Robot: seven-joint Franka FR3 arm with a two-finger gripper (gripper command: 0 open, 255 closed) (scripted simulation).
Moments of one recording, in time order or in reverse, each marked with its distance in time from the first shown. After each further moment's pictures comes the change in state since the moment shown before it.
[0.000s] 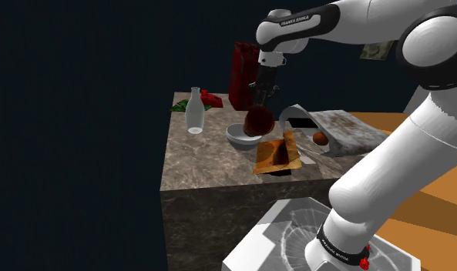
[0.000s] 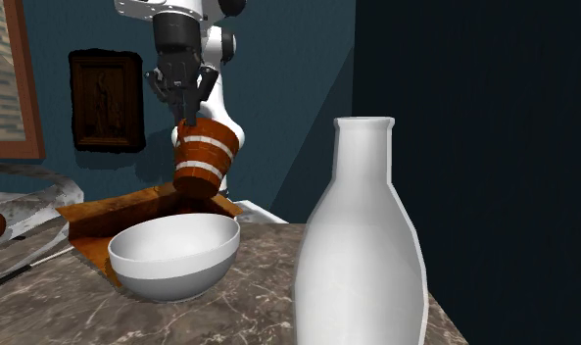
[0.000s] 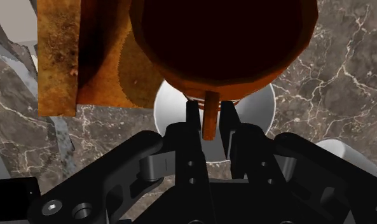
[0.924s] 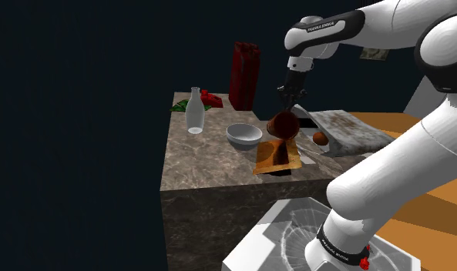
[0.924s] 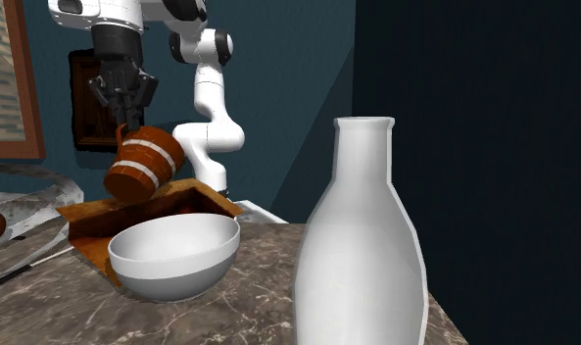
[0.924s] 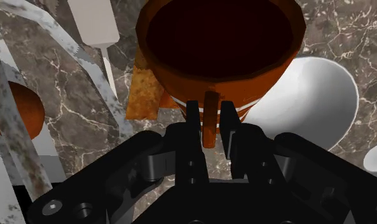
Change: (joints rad) arm -0.090 -0.106 -0.137 -0.118 -0.050 0.010 -0.207
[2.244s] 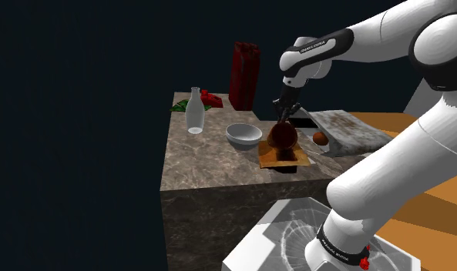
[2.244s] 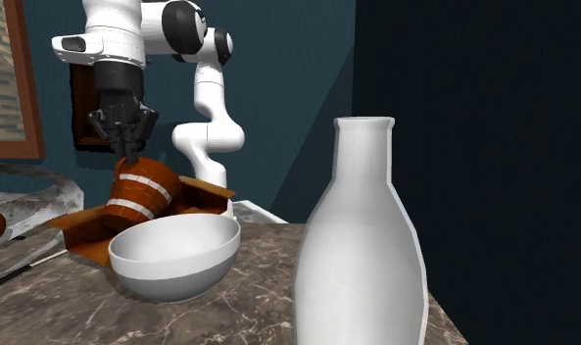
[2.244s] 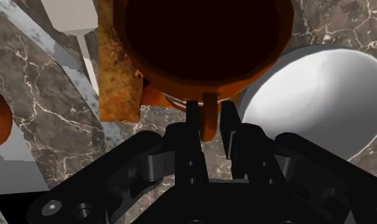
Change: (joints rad) arm -0.002 0.026 -0.005 -0.150 0.003 0.243 -0.007
